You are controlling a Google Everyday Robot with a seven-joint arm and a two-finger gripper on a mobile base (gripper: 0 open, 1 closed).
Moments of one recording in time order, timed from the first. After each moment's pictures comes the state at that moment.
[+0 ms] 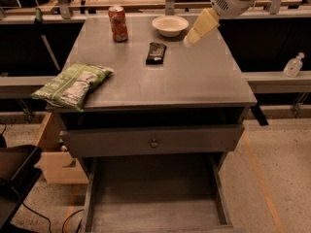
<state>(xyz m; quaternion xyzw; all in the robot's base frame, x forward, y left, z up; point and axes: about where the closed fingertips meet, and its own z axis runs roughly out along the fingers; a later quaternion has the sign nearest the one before) 0.670 -0.162 0.990 -0.33 0.89 -0.06 0.31</state>
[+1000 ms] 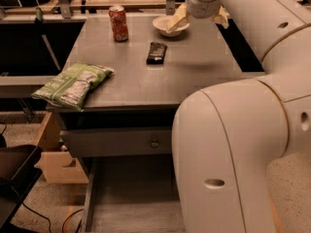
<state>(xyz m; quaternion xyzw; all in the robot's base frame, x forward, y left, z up) 0.783 -0.152 0.930 -0.02 0.97 -0.02 0.25</state>
